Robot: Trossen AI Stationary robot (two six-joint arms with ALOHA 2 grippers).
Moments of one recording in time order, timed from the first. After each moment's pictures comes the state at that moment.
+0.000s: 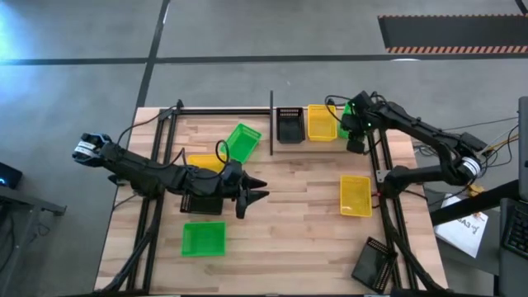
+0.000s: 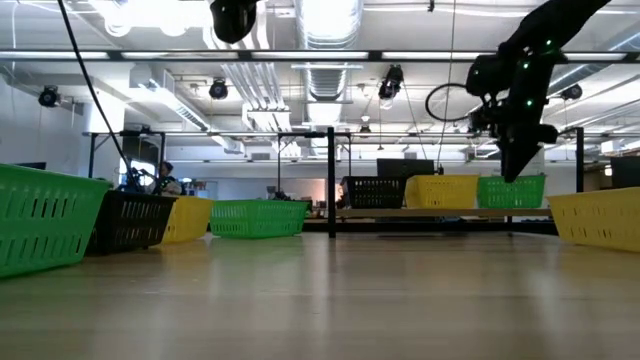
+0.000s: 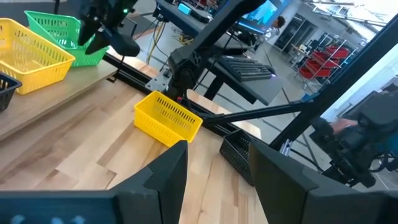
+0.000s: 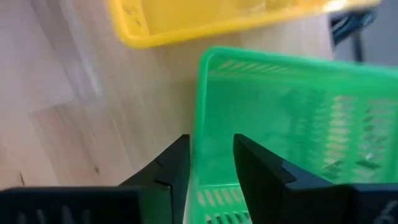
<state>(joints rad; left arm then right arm) -0.28 1.32 0.96 0.20 -0.35 -0.59 -0.93 1.24 0.85 -0.85 0.01 -0.67</state>
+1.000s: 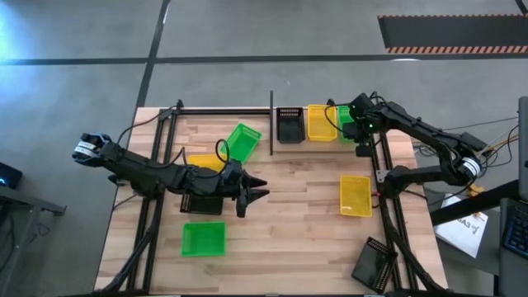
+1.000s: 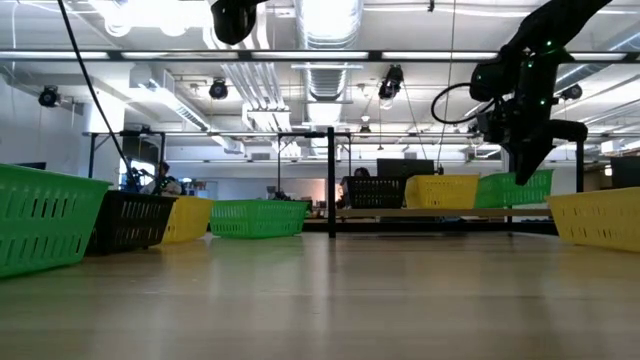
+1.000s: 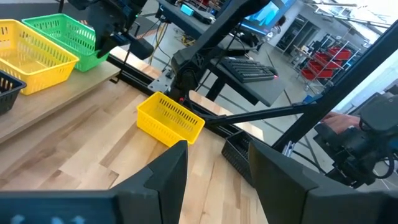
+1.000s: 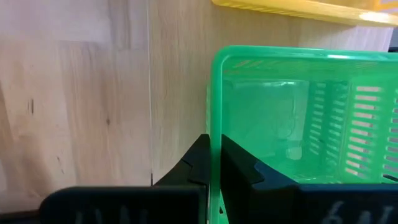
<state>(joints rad) -0.27 1.32 0.96 0.20 -0.35 -0.60 -0.94 1.23 0.85 -0.94 -0.01 -0.99</state>
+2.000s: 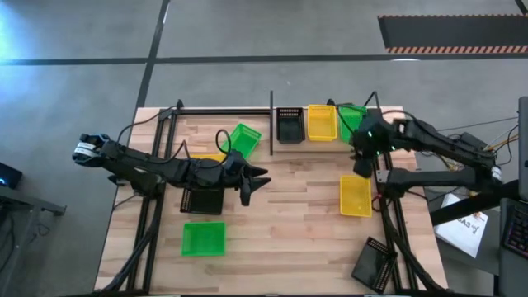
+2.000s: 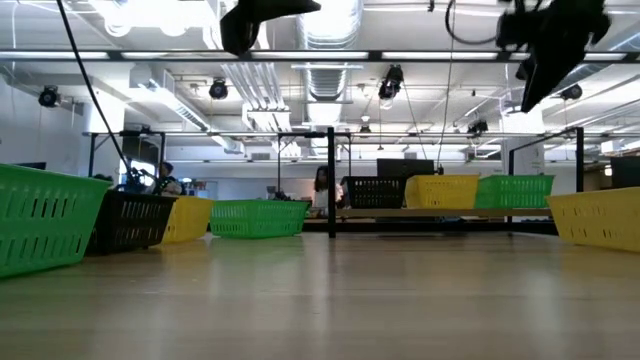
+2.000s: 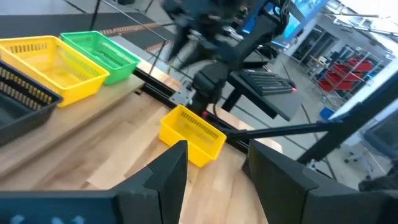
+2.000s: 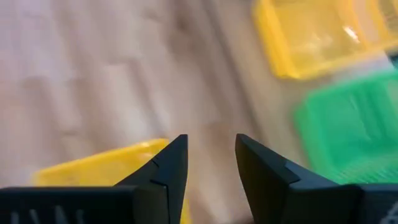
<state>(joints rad) -0.19 1.32 0.96 0.20 -0.35 -0.59 -0.36 0.90 0.98 -1.18 -0.03 -0.04</state>
